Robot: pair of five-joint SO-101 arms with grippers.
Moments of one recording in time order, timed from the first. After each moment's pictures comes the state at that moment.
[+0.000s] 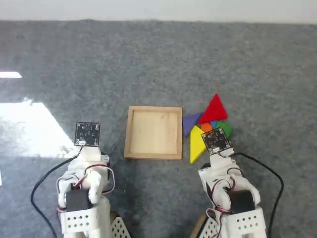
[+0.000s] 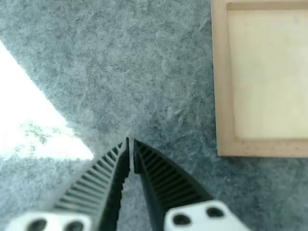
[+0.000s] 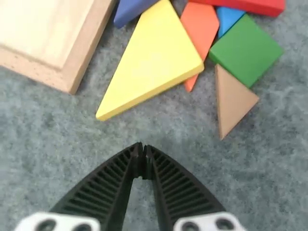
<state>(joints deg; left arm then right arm) -13.9 -103.1 97.2 72.0 -3.6 -16.6 -102.9 95.4 73.1 8.3</state>
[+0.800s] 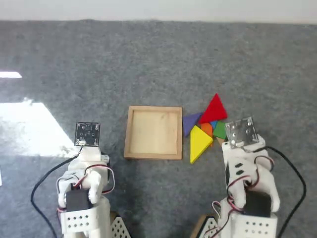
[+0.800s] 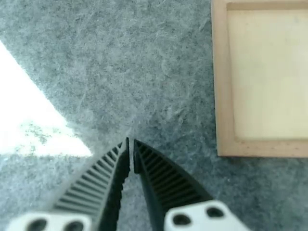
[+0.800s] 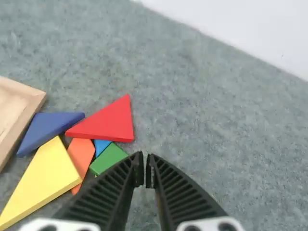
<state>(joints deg) -13.9 -103.1 97.2 72.0 -3.6 1.3 -92.5 75.5 56.4 24.0</state>
